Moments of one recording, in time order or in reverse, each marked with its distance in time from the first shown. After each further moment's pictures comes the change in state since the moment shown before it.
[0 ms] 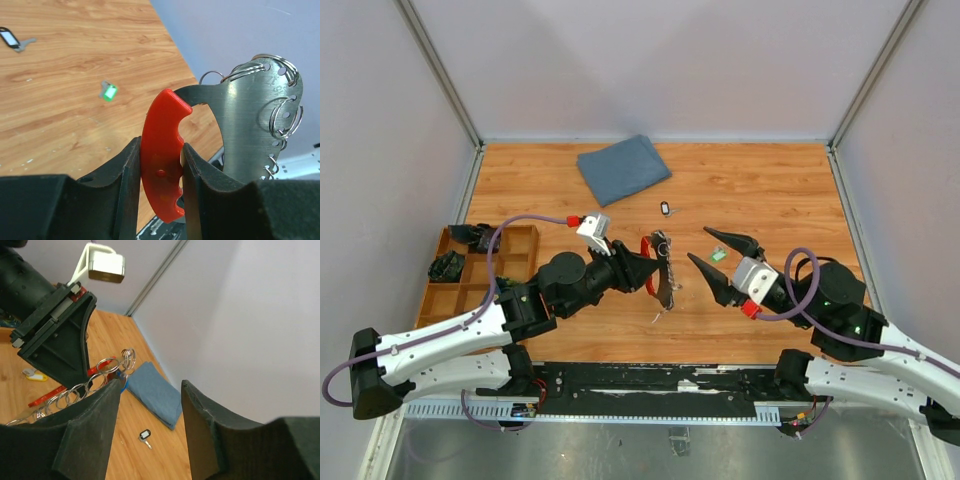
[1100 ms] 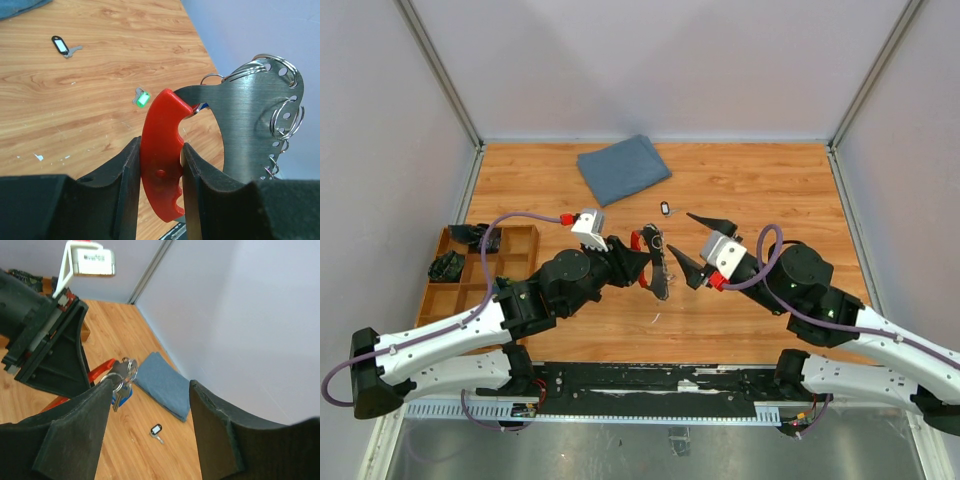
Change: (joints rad) left arm 0.000 0.008 0.045 -0.114 -0.154 0.025; right arm 0.000 0.179 0.074 0.024 0.094 0.097
